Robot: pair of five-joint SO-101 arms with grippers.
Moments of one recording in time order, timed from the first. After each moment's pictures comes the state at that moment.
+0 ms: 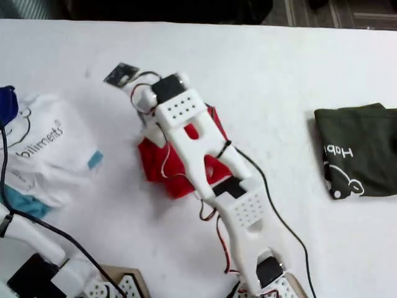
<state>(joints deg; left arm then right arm) -56.7 -16.7 -5.5 100.4 -34.7 -36.4 37.7 -49.7 98.1 23.3</state>
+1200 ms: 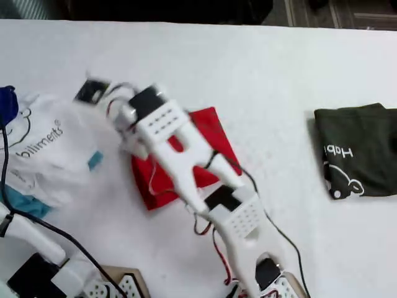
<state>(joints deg) -56.7 -16.7 -5.1 99.6 -34.7 -41.4 35.5 -50.5 97.9 25.5</state>
